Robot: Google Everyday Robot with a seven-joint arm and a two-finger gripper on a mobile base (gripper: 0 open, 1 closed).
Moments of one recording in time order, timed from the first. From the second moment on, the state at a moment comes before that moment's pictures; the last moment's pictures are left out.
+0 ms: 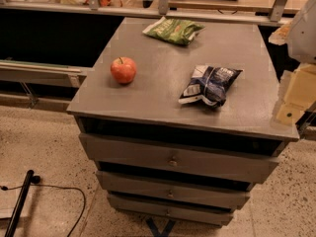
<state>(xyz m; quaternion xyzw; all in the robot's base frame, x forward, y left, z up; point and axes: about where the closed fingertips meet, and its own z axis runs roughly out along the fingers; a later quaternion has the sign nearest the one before) 0.438 -0.217 0.976 -0.60 0.78 -0.03 0.16</state>
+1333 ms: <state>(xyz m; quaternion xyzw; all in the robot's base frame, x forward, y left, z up) 0.406 -0.244 0.924 -0.41 0.86 0.06 0.31</state>
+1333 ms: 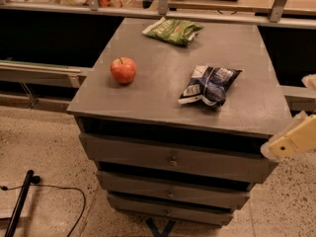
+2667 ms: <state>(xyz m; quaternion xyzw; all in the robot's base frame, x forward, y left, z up) 0.430 -0.245 0.901 -0.36 0.81 0.09 0.45</state>
